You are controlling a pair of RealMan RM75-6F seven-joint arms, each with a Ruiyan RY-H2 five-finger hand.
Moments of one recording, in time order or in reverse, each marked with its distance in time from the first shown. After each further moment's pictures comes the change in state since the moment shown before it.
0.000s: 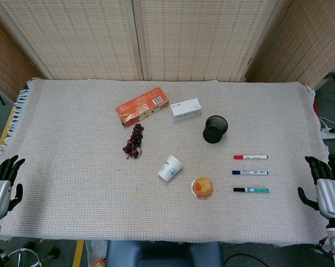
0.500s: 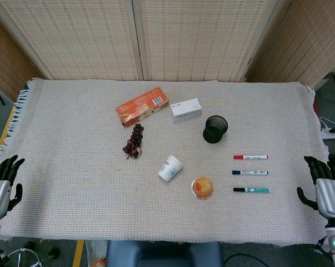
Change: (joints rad) left arm 0.002 0.003 0.000 -0.003 0.002 0.004 -0.001; right arm 0.003 0.004 0.001 -0.015 0.006 -0.005 -0.013
